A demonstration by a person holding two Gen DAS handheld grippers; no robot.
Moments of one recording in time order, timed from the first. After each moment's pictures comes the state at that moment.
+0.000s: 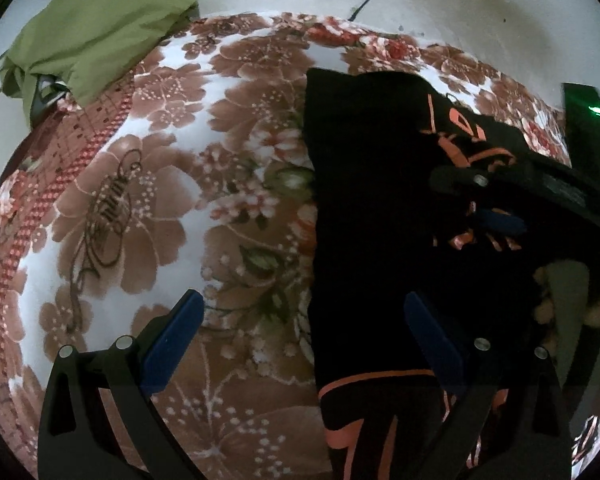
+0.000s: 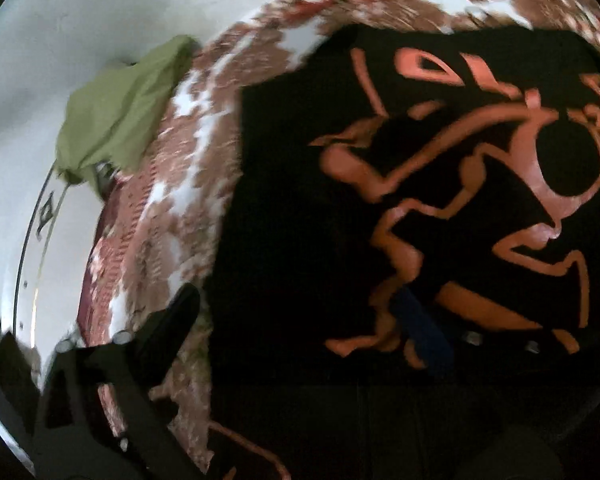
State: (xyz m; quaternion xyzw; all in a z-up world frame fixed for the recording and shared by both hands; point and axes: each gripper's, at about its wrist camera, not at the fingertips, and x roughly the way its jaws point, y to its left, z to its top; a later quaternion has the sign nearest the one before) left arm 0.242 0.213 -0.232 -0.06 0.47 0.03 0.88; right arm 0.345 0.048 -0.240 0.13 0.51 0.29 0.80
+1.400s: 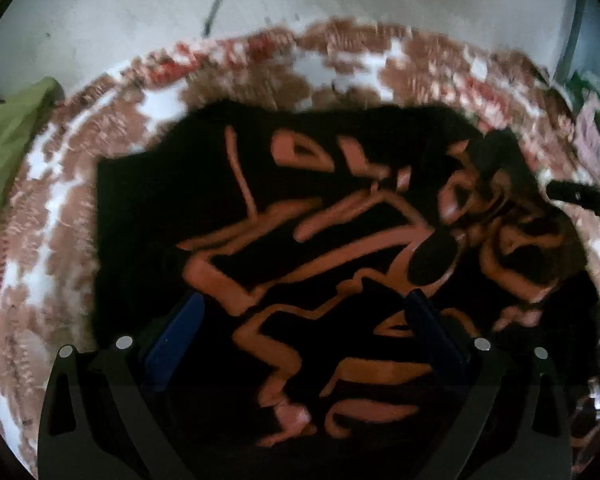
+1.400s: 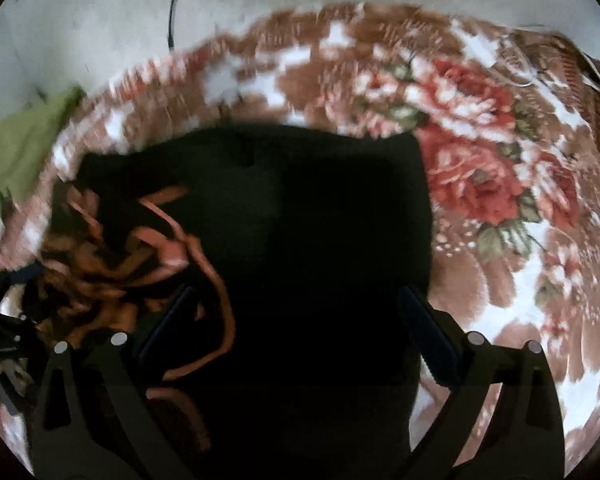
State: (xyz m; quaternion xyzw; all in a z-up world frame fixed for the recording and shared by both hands) left arm 0.370 0.052 -0.238 0.04 0.45 -0.09 0.89; right arm 0.409 -0.255 -0.228 0.06 0.45 0.12 0.88
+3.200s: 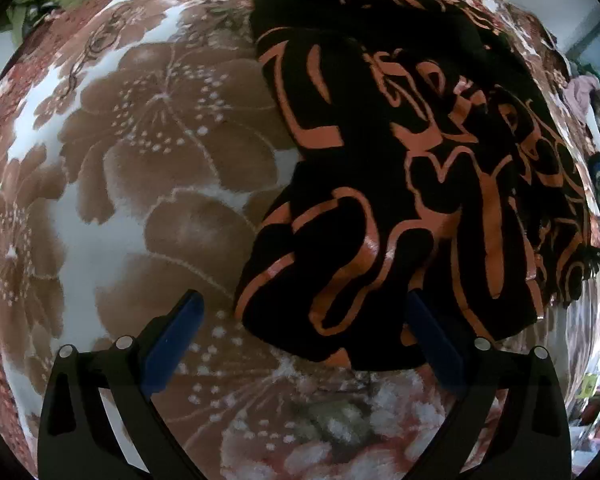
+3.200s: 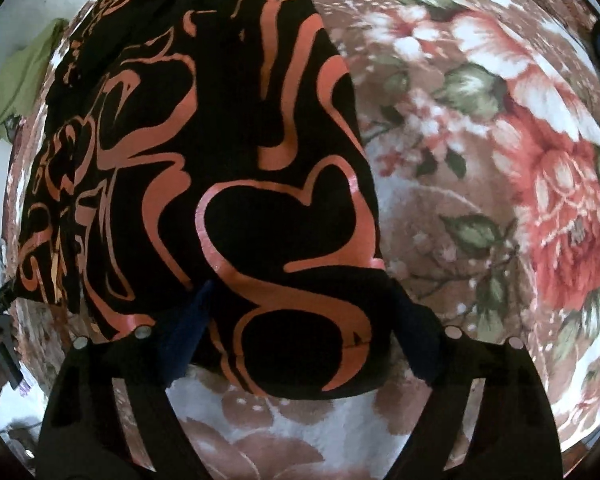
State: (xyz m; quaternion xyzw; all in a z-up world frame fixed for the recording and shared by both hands) left arm 0.027 0.161 -0.285 -0.05 0.60 -0.05 0.80; right arm 0.049 -0.329 -0.310 0.11 0.64 0.08 0.75
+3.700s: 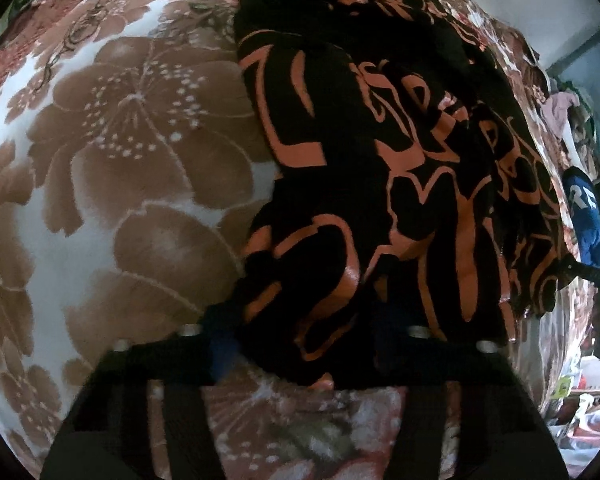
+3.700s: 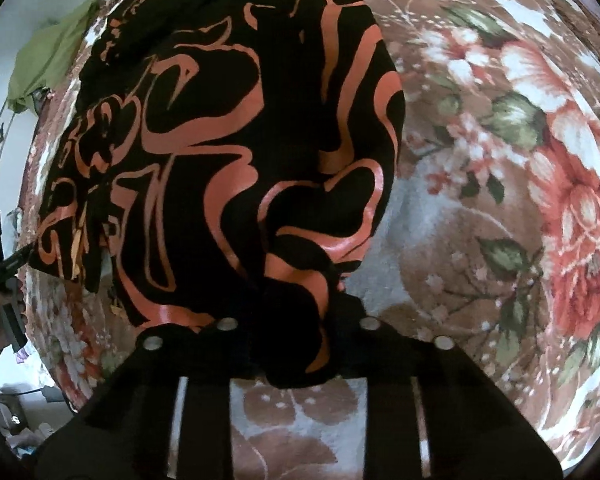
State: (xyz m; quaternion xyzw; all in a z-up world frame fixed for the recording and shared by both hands) left arm 0.043 0.169 -0.291 -0.10 0.60 -0.10 0.79; right arm 0.054 -0.287 -0.299 0.11 0.63 0.14 0.75
